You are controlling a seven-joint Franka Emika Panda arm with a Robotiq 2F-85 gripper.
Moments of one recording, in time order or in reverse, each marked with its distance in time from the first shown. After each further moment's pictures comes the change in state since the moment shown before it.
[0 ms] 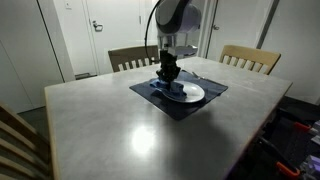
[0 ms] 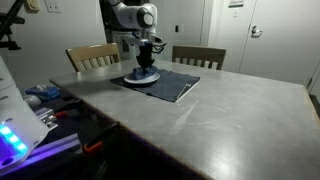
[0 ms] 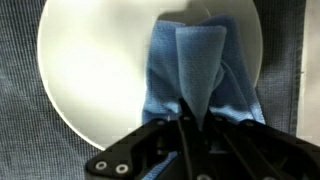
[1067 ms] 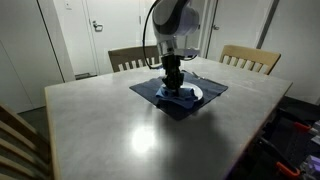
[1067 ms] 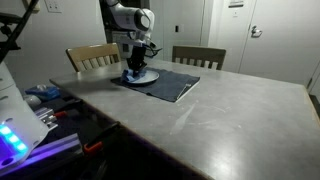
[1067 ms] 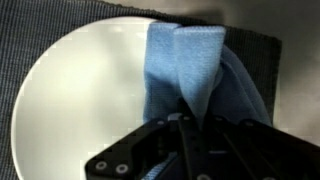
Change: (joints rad) arm -0.030 0.013 0.067 -0.001 0.005 -0.204 -0.169
